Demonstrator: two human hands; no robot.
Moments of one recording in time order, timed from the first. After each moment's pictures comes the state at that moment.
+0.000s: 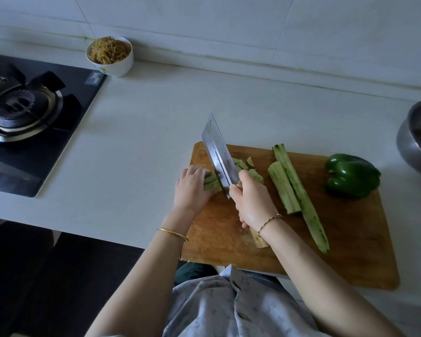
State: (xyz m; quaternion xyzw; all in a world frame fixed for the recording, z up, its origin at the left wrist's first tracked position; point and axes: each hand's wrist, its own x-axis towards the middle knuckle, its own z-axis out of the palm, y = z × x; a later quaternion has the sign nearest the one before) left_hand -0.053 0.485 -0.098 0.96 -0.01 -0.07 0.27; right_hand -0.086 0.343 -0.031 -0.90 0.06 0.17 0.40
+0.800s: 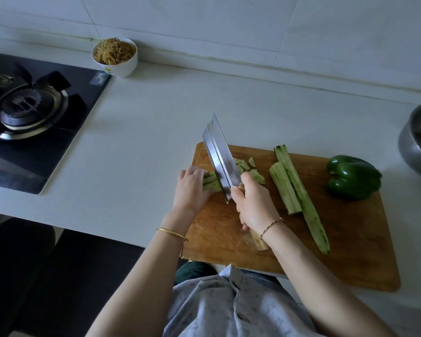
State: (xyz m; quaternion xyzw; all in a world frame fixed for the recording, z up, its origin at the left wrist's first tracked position) left_hand -0.056 0.491 -0.096 0.96 0.01 -0.06 0.28; right_hand -0.092 0.344 -0.032 -0.88 0.07 0.17 0.44
